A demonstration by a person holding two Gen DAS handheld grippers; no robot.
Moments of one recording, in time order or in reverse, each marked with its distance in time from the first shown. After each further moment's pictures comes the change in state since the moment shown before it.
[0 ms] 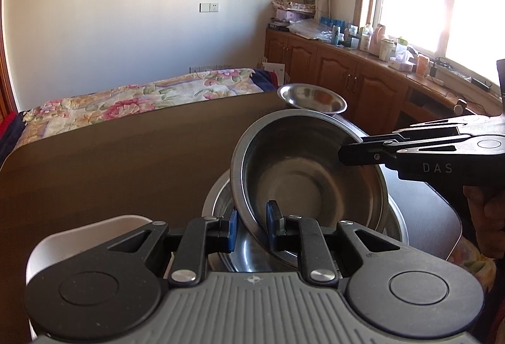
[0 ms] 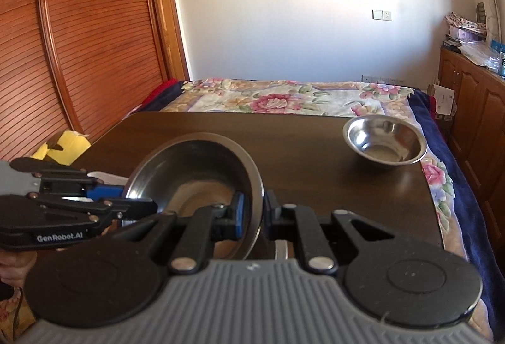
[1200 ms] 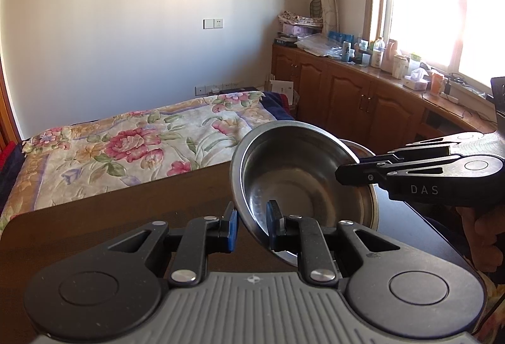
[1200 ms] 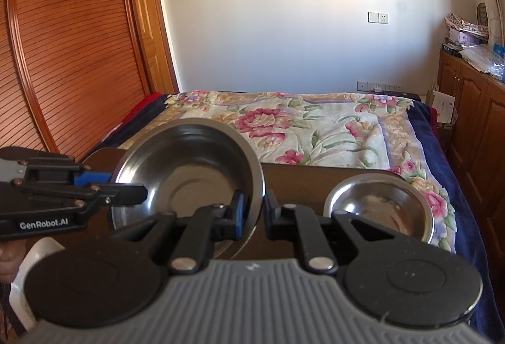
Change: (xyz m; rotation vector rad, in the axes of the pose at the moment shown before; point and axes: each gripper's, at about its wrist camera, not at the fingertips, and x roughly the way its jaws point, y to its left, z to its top) left arm 0.048 0.032 0.094 0.022 -0.050 0.022; right arm 0.065 -0.041 0.073 0.021 -0.005 -0.015
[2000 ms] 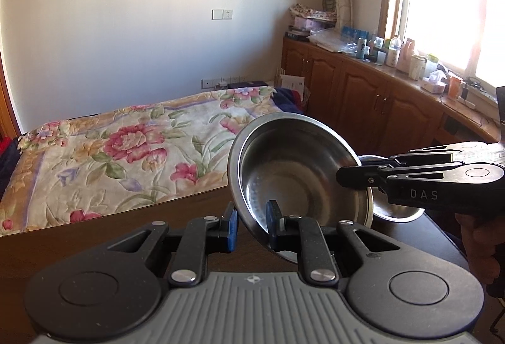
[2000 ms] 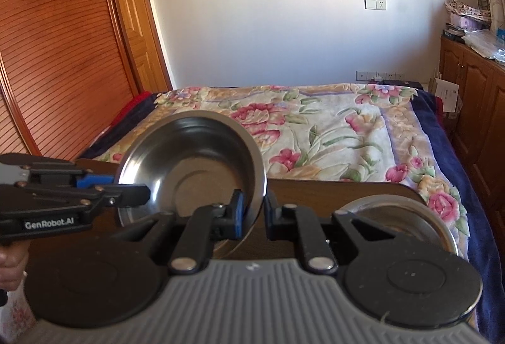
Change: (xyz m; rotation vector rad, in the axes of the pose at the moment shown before) left arm 0.068 0.025 0.036 -0.030 0.031 0.018; right arm 0.057 -0.025 0.019 0.046 0.026 0.005
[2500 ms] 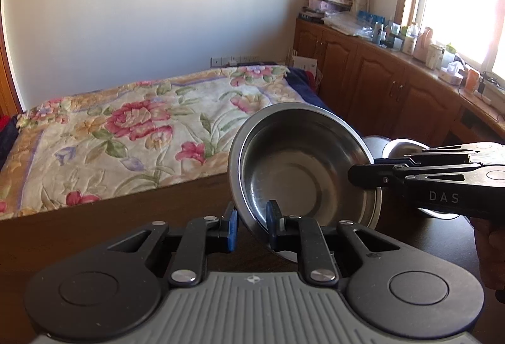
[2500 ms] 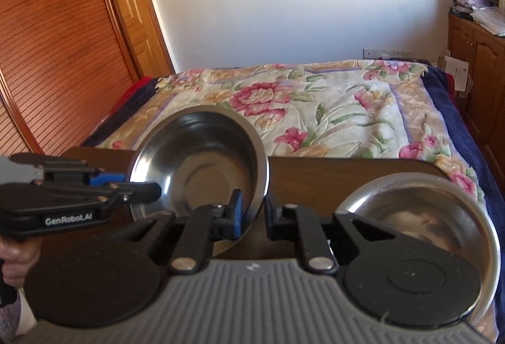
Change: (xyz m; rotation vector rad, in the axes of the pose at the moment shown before) left arm 0.052 0.018 -0.005 -0.033 0.069 0.029; right arm 0.035 -0.009 -0.012 0.028 0.062 0.029
